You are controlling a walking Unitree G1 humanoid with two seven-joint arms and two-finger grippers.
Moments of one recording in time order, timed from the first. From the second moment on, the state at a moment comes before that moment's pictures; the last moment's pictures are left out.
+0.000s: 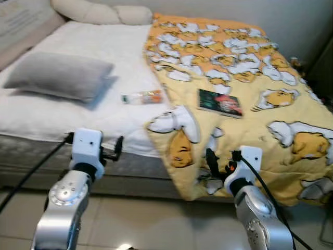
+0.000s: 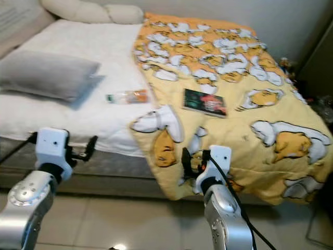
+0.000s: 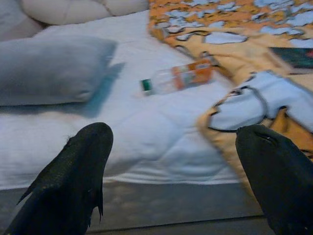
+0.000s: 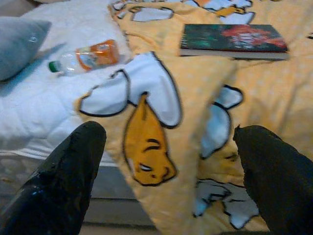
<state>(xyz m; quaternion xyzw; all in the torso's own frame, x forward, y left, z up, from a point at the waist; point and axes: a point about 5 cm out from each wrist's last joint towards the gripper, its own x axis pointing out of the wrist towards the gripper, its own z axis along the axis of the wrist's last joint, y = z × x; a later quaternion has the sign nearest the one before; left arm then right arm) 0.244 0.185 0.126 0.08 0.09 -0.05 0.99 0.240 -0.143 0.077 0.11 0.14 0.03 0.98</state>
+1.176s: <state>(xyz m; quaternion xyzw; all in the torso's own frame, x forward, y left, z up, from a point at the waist) 0.240 0.182 0.123 0.07 0.09 -0.04 0.99 0.243 -0.146 0.075 0.09 0.15 0.04 0.98</state>
